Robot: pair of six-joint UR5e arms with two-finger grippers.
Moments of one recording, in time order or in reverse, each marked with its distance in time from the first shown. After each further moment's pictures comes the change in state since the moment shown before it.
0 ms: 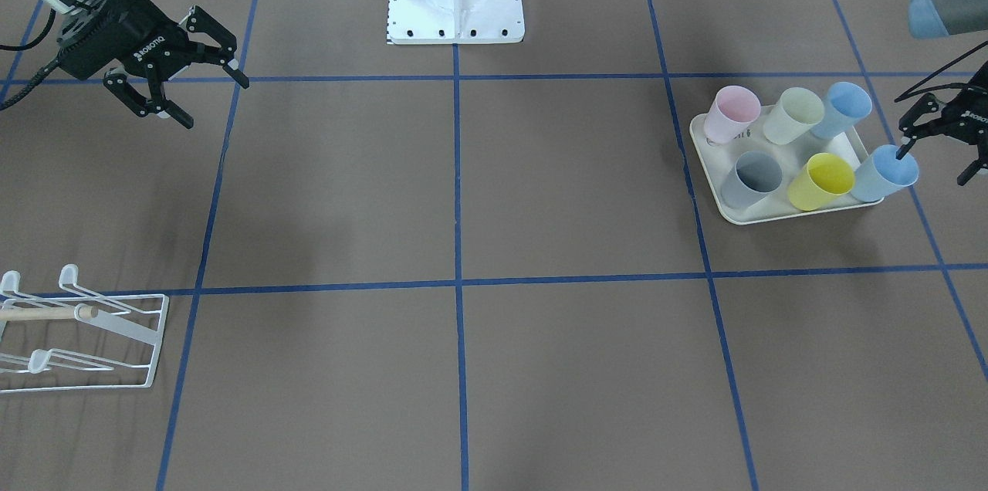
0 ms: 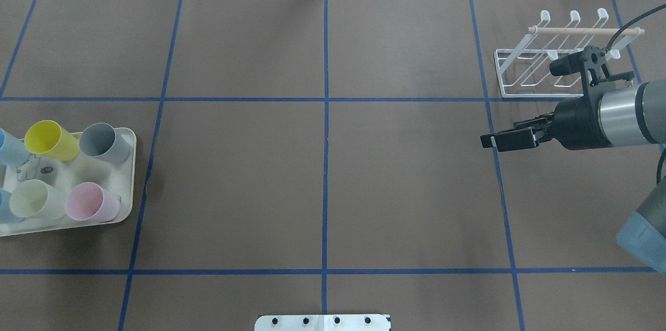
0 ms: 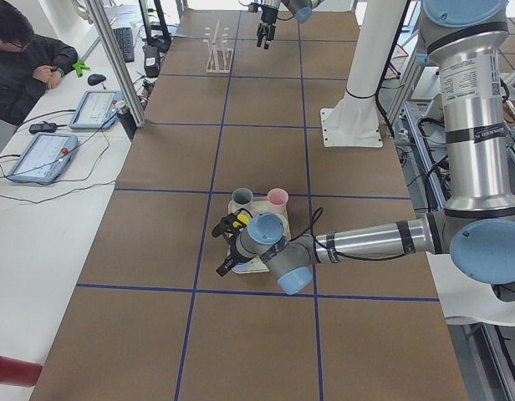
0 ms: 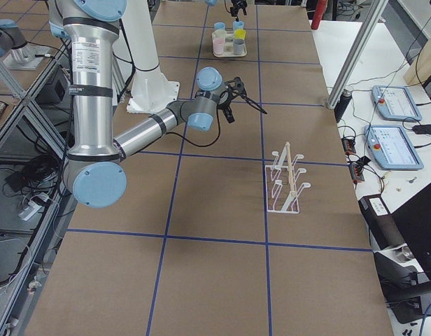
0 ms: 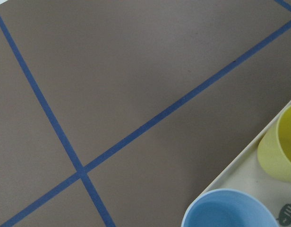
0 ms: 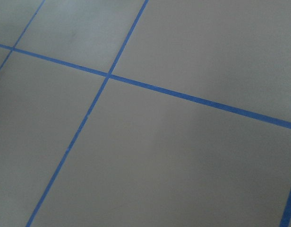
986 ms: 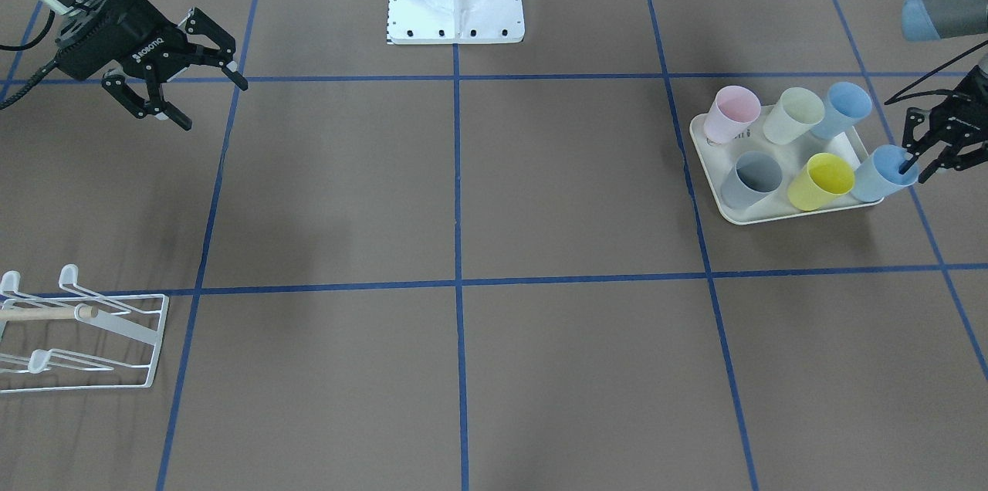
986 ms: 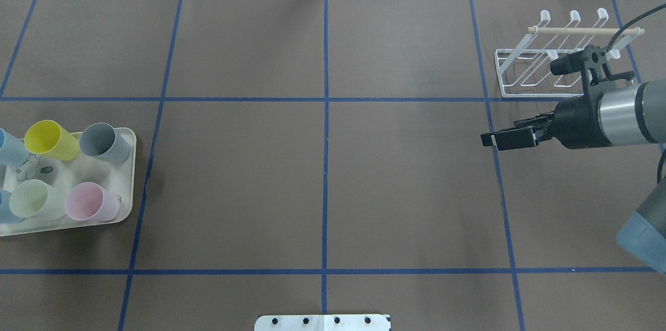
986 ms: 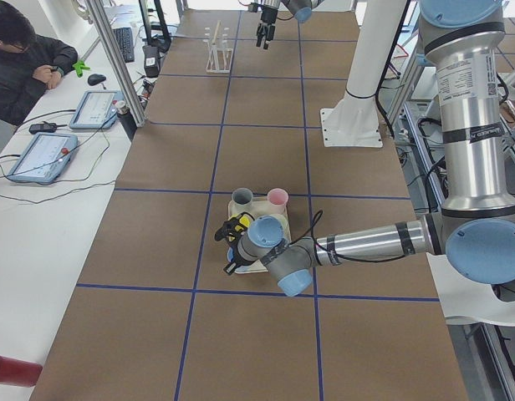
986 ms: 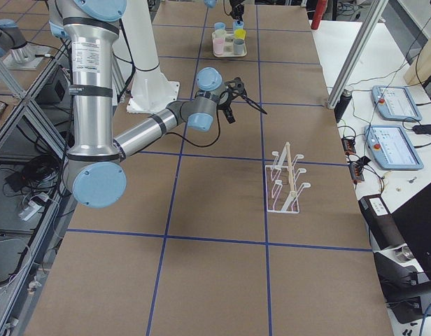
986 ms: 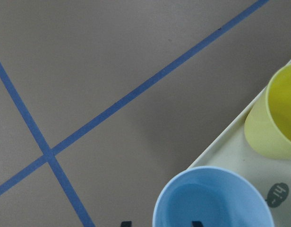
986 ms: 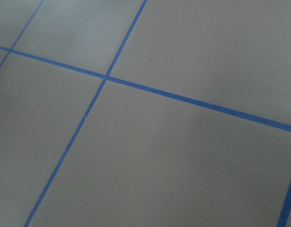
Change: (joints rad) left arm 0.026 -0.004 0.023 -0.005 -0.003 0.003; right arm 0.000 -0.001 -0.001 0.000 -0.012 -0.001
